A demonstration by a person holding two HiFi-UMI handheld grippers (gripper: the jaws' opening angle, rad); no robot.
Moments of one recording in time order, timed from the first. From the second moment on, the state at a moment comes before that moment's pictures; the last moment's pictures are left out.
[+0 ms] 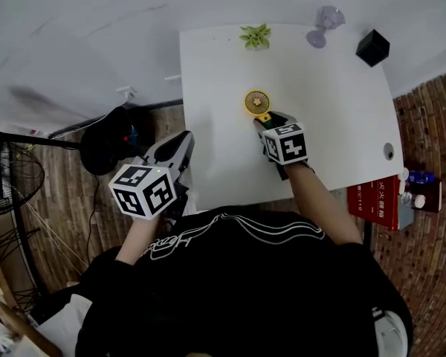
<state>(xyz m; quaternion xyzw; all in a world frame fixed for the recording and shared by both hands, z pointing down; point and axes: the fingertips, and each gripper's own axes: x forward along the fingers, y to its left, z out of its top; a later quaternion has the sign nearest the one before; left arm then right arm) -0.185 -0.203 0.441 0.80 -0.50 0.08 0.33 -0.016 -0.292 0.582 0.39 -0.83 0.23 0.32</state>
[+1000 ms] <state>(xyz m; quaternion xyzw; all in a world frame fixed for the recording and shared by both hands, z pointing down) -0.156 -0.155 0.402 0.81 -0.49 0.06 0.30 -0.002 -0.237 0.464 0.39 -0.88 0.18 0.21</state>
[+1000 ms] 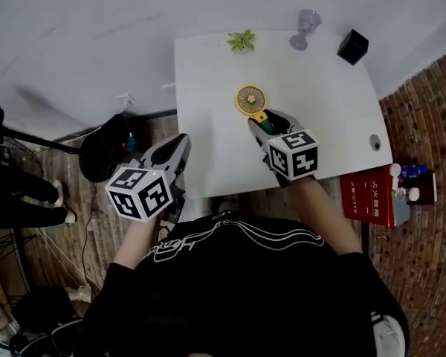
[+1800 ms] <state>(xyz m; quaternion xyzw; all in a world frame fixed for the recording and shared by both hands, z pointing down) -0.094 -0.065 0.352 0.84 -0.47 0.02 0.26 0.043 -0.118 0.350 0.37 -0.92 0.11 0.08</state>
